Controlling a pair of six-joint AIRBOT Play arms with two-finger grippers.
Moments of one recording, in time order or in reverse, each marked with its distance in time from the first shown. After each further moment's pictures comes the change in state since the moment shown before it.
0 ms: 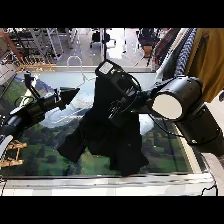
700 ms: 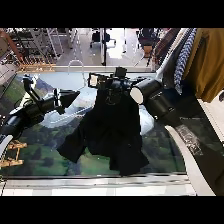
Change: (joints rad) left arm 0.010 -0.013 -0.001 0.023 -0.082 0.098; right arm -0.149 -0.247 -0.003 0.068 -0.538 -0.675
